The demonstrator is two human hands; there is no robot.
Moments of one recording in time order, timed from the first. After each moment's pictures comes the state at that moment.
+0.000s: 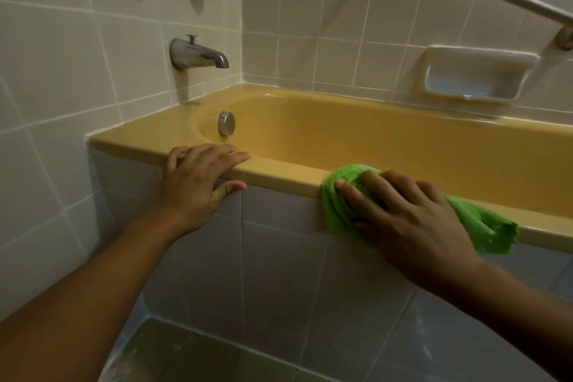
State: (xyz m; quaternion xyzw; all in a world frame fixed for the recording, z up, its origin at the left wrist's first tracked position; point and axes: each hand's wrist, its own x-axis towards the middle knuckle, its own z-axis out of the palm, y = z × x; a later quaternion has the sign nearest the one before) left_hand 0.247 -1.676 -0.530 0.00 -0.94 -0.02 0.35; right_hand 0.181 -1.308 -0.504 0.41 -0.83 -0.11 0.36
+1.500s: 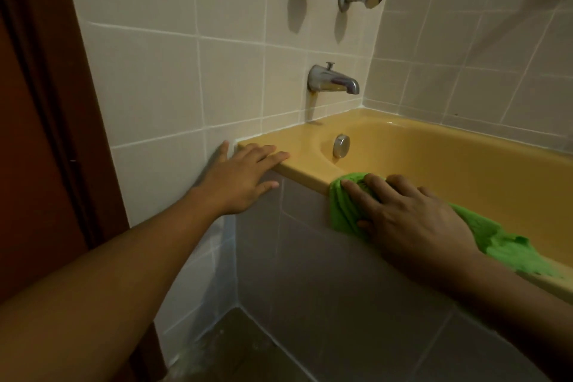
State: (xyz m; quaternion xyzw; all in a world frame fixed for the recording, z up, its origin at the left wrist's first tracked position) left_hand 0.316 -1.772 -0.500 0.19 -0.96 0.09 0.18; right_hand 0.176 -1.479 -0.473 0.57 -0.77 -0.09 0.28
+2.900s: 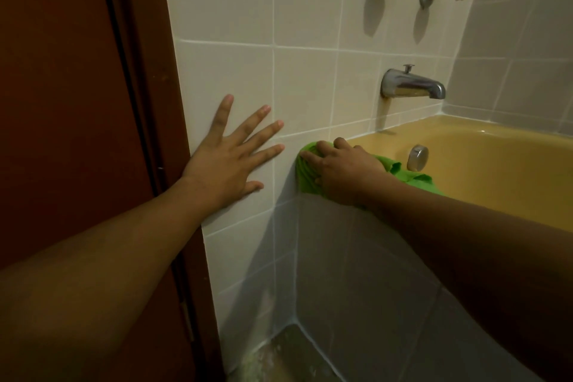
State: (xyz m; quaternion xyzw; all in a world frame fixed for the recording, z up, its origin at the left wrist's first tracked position) left_hand 0.419 -1.817 -0.461 0.27 -0.80 0.54 0.07; right_hand 0.194 -1.715 -0.458 0.67 -0.71 -0.06 0.22
